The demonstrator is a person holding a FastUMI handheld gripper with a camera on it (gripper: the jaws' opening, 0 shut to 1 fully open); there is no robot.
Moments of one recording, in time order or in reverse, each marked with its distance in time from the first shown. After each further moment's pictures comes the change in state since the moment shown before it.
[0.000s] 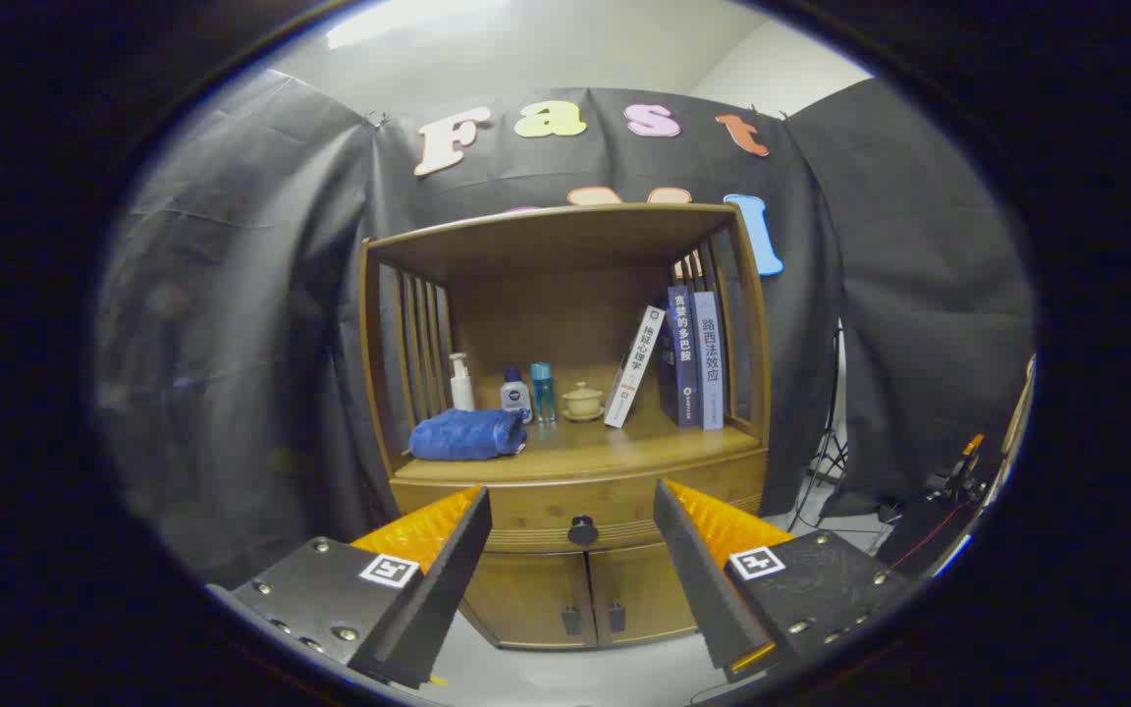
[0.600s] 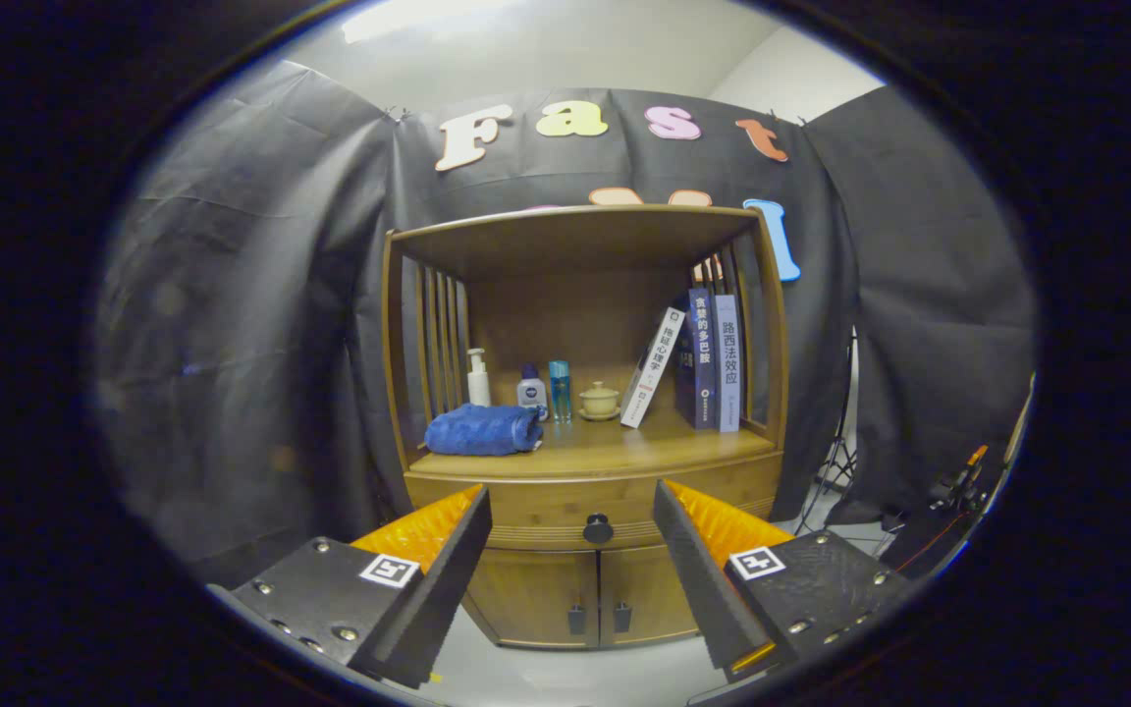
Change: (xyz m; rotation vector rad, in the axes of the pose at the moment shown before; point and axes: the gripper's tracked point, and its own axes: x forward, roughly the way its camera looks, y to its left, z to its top) arm -0.001 0.015 -0.006 -0.032 0.006 0.026
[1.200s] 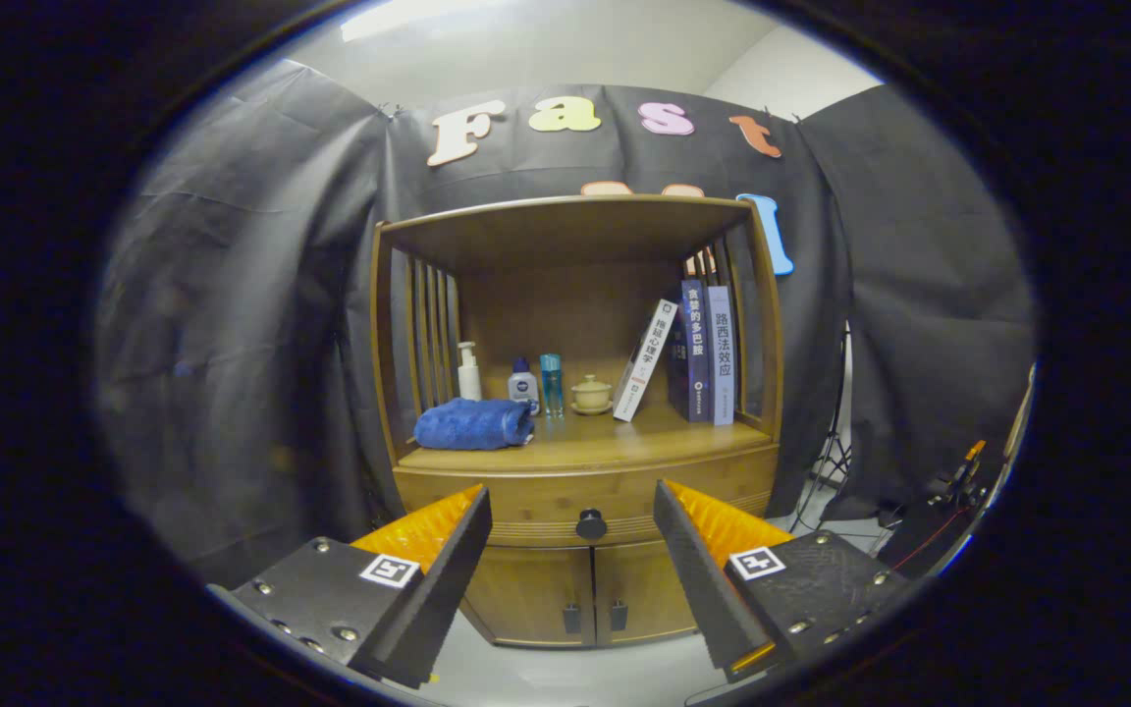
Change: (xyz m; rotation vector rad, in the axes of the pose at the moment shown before) arm 0.014 -0.004 -0.015 0.005 0.011 -0.016
